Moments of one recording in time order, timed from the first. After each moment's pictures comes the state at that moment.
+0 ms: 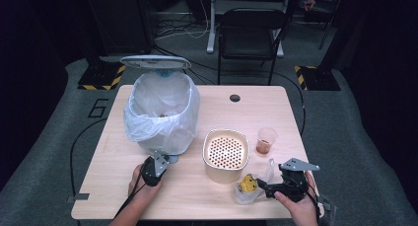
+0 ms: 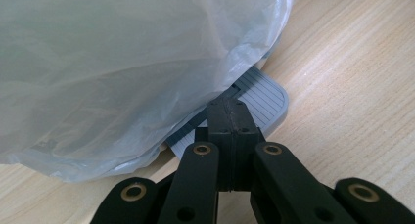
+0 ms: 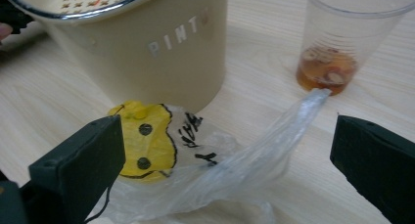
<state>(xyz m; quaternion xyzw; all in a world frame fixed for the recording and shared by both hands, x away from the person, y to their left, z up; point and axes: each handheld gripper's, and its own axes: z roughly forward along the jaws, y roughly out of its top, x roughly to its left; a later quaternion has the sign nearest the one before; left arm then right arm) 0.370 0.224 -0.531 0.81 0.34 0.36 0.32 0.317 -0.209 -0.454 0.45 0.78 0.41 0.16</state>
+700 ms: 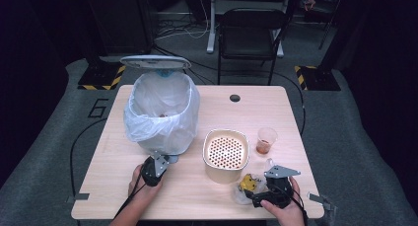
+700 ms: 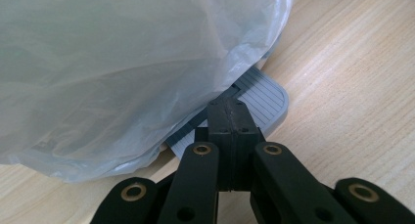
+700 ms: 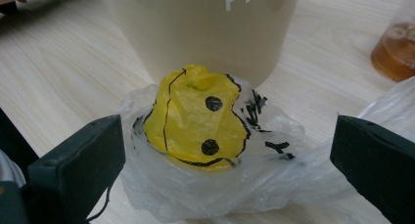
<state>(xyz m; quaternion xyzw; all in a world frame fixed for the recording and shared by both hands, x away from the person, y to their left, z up) 0.370 0.224 -0.531 0.81 0.34 0.36 0.32 0.311 -0.176 -0.478 0.42 0.81 0.39 0.12</state>
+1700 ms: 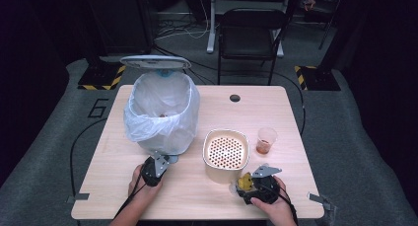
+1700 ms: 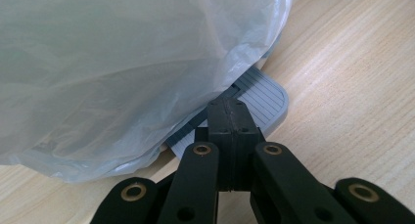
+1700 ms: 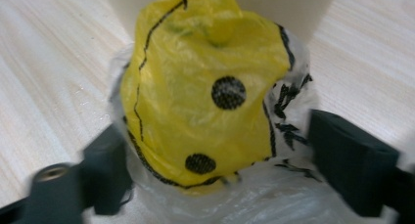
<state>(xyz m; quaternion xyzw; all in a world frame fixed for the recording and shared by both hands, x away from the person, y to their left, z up) 0.369 0.223 -0.532 0.81 0.34 0.36 0.32 0.335 -0.158 -0.519 0.38 0.85 0.35 0.11</state>
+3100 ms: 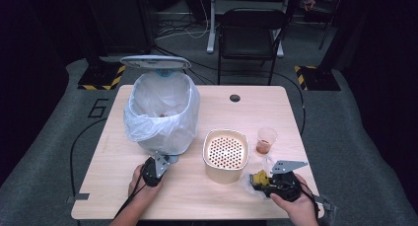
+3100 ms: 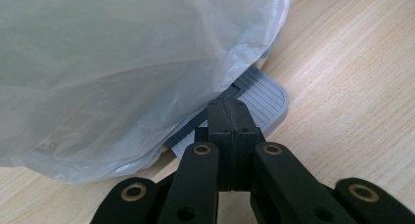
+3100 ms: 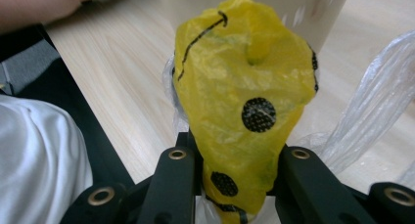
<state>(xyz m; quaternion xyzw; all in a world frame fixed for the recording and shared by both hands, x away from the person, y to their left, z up) 0.369 0.223 -0.532 0.81 0.33 0.37 0.32 0.317 -0.194 -0.444 0.35 0.85 0.40 0.06</state>
